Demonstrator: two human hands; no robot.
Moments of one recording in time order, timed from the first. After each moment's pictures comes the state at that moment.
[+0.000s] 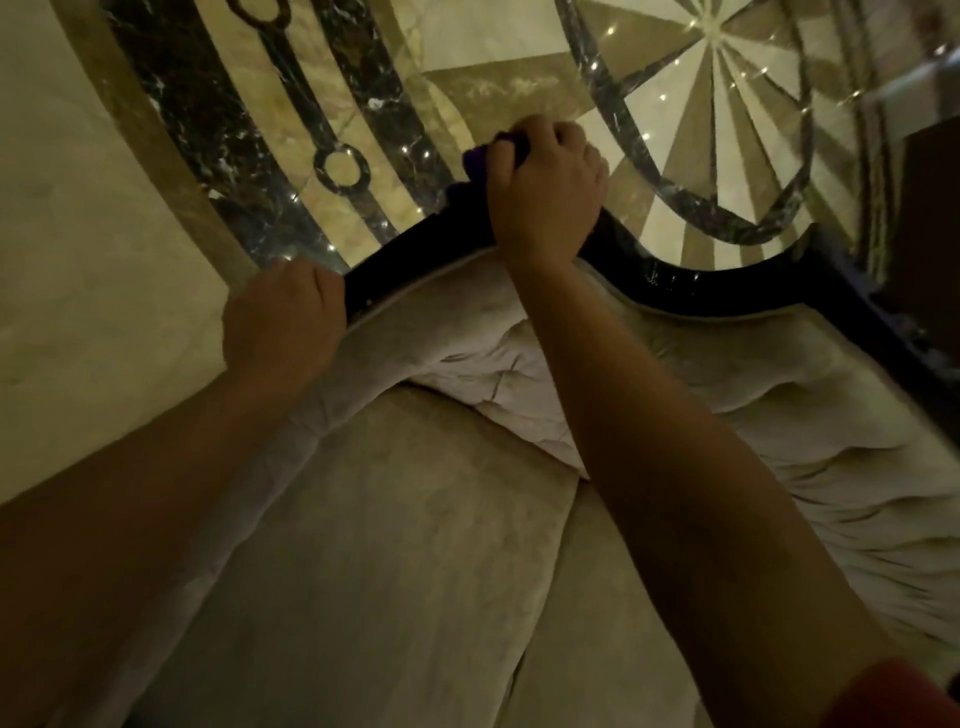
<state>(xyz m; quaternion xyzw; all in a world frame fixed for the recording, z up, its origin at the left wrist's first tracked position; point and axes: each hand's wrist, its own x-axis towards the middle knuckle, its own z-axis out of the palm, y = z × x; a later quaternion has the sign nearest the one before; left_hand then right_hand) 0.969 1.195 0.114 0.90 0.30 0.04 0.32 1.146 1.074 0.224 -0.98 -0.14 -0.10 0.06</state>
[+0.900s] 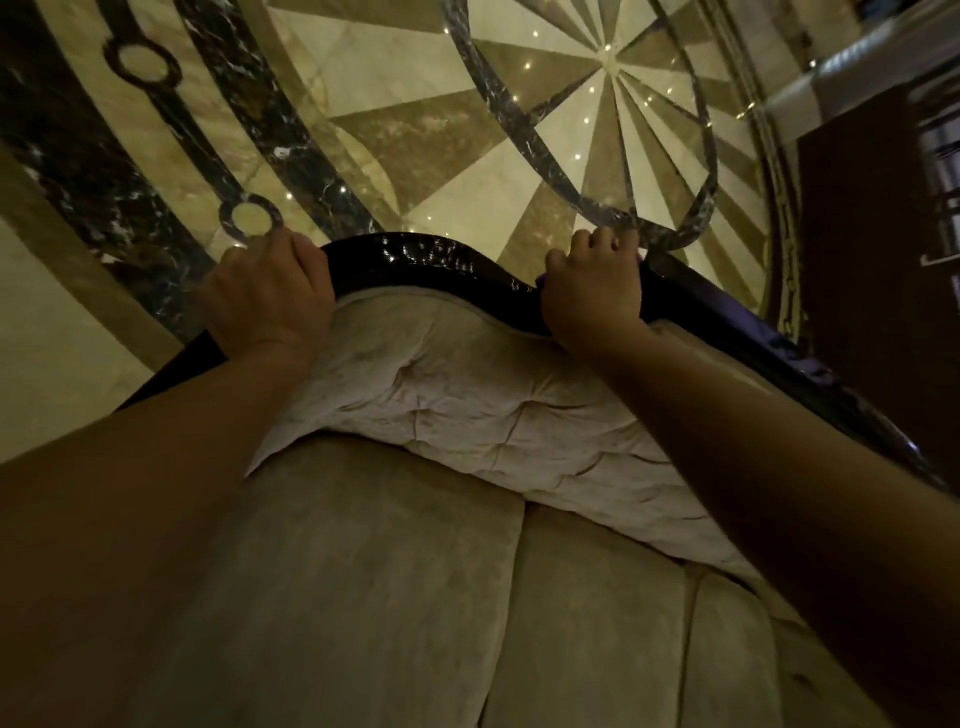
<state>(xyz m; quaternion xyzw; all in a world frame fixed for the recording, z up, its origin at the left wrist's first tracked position) 1.091 1.130 0.157 0.89 0.33 0.17 0.26 1.196 0.907 0.298 -0.88 -0.19 0.05 -0.44</state>
